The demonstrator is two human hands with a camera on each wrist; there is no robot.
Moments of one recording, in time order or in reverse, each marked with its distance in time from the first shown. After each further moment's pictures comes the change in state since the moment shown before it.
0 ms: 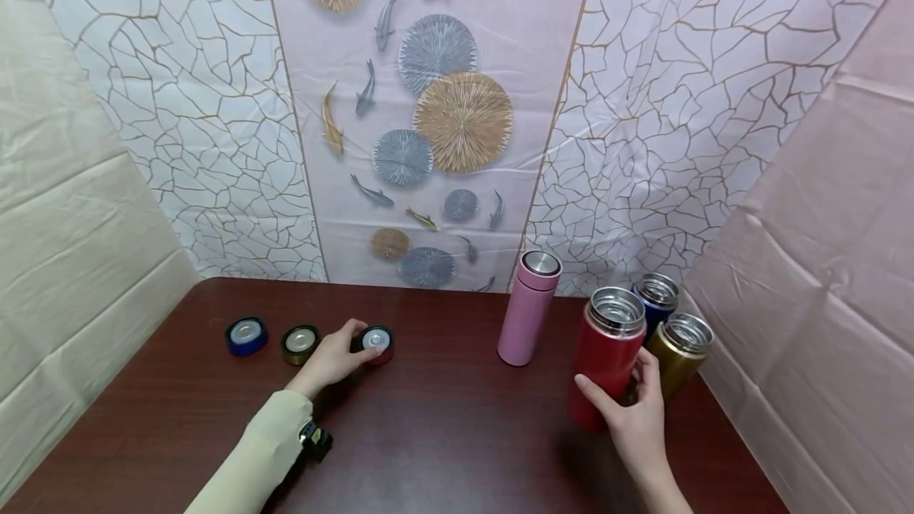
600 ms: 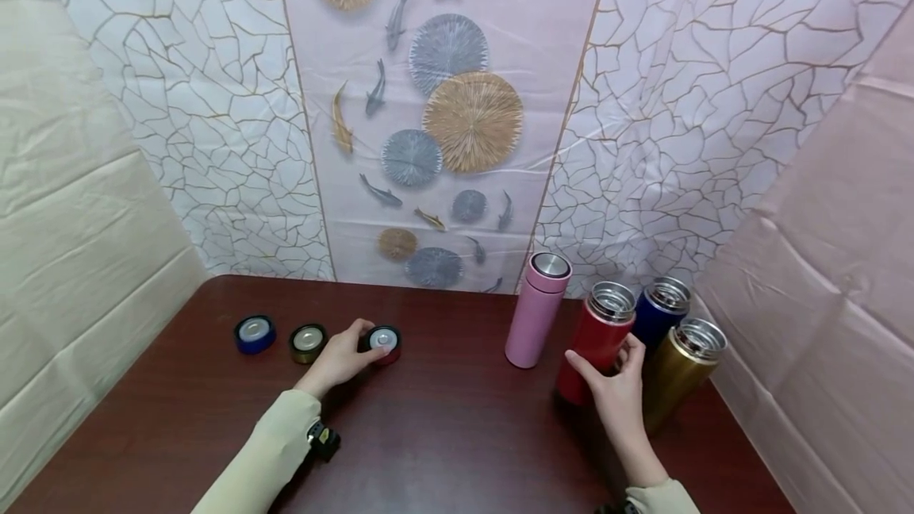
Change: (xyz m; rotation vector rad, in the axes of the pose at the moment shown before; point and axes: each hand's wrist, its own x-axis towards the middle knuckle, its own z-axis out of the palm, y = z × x) left_hand -0.001 0.000 0.001 -0.007 0.027 -0.003; right_hand 0.034 0.041 0.034 0.005 0.022 0.086
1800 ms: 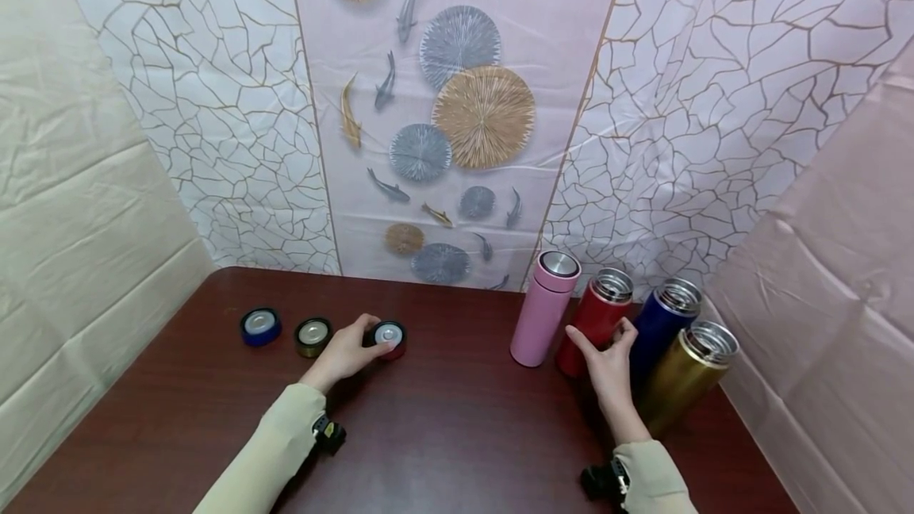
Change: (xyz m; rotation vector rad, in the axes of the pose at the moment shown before) left_hand 0.002 0.001 -0.001 -0.015 -0.010 -0.039; right_hand 0.049 0.041 0.025 0.027 -0.049 0.172
